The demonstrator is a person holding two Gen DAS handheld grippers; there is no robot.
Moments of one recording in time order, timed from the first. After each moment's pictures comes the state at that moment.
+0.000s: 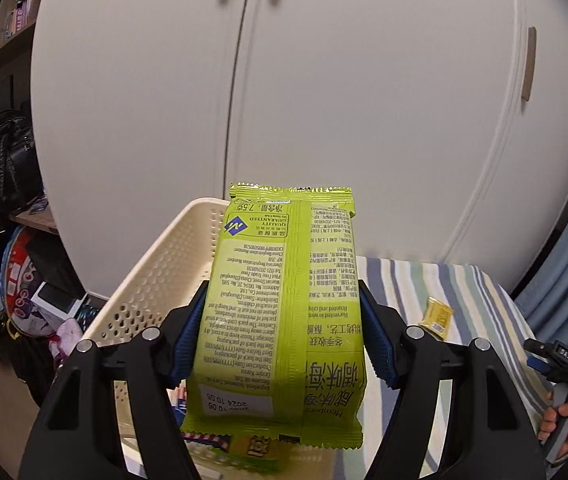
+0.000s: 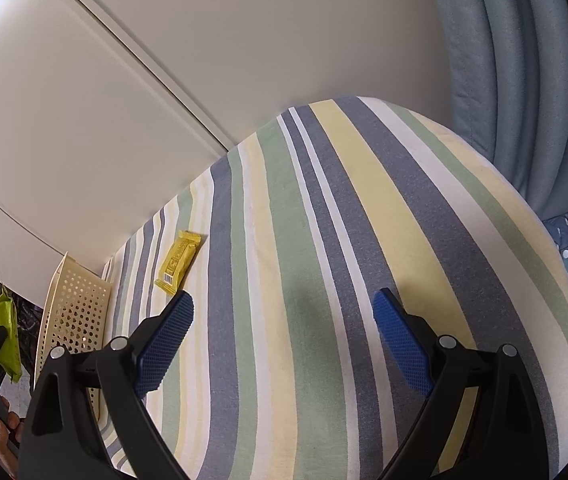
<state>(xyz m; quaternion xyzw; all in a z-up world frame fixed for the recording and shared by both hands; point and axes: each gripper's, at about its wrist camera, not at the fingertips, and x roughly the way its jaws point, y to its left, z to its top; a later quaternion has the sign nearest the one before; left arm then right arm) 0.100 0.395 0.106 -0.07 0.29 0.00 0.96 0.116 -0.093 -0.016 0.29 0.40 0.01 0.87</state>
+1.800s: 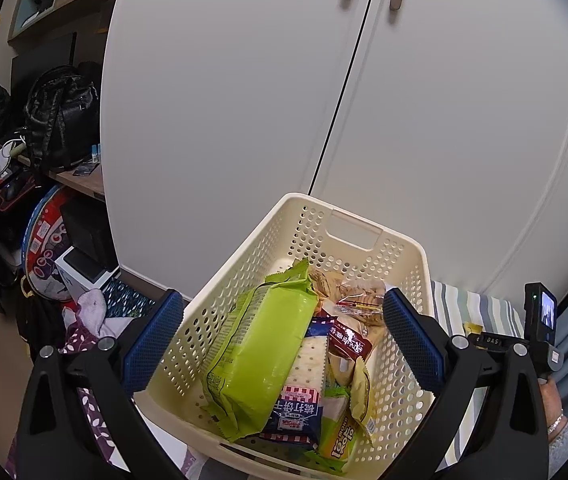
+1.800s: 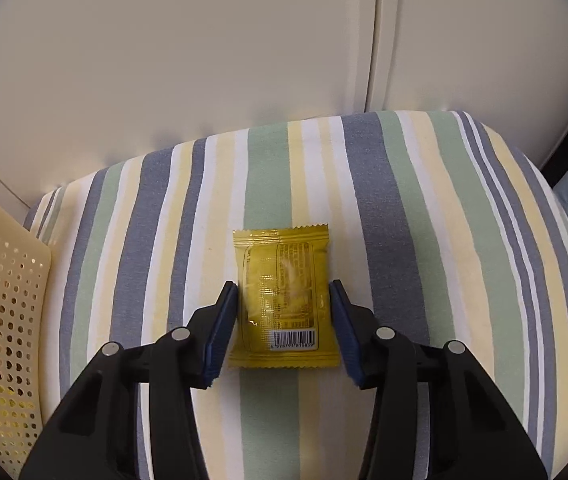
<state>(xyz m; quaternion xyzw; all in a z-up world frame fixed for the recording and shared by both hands) 0.087 0.467 0.081 -0.15 0.27 0.07 0.95 0.264 0.096 -0.022 0.07 0.50 -0.03 0.86</state>
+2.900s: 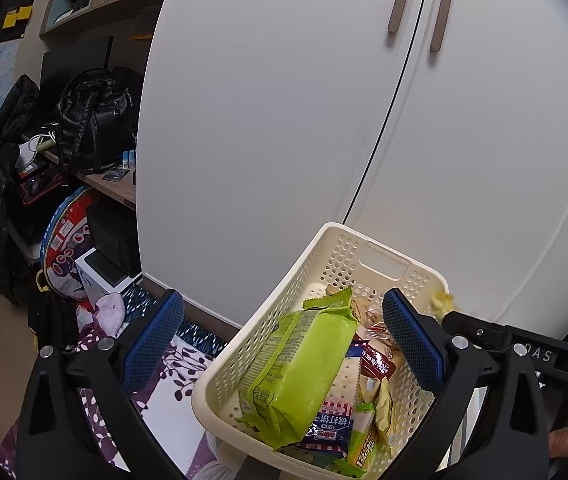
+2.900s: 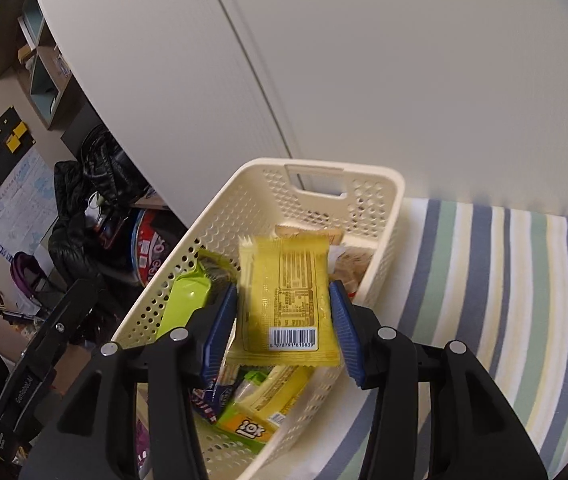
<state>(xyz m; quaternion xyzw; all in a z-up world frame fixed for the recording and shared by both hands) 0.070 0.494 0.091 -0.17 0.24 0.12 0.95 0.185 0.278 0.096 0.07 0.43 0.26 0.87</state>
